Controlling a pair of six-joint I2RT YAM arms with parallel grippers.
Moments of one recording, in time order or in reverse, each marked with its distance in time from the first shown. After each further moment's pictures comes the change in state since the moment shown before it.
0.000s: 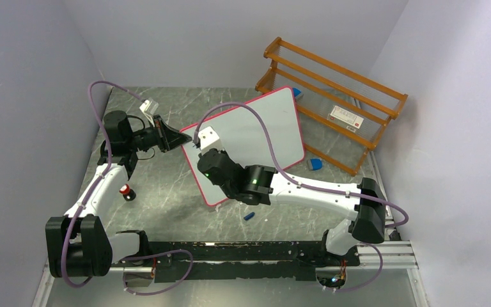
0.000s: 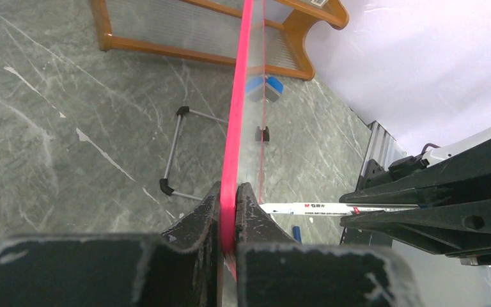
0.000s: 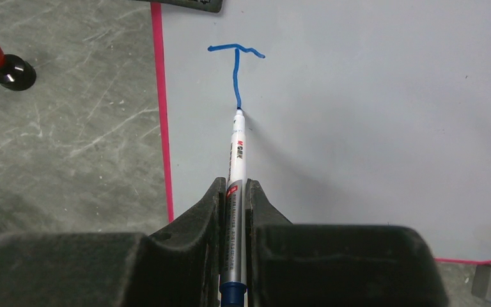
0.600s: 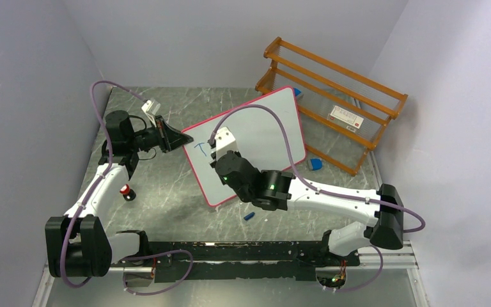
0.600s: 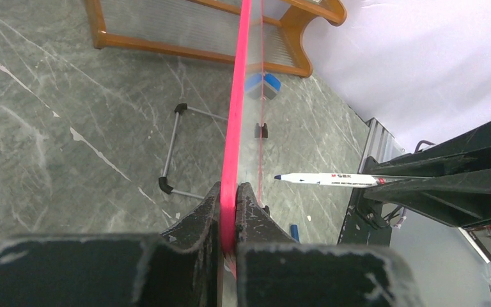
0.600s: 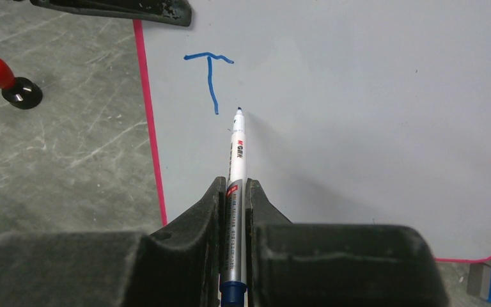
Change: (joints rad) left arm -0.015 0.000 0.003 -0.013 -0.005 0.006; right arm 0.000 -0.151 -0.136 0.093 0.028 -0.019
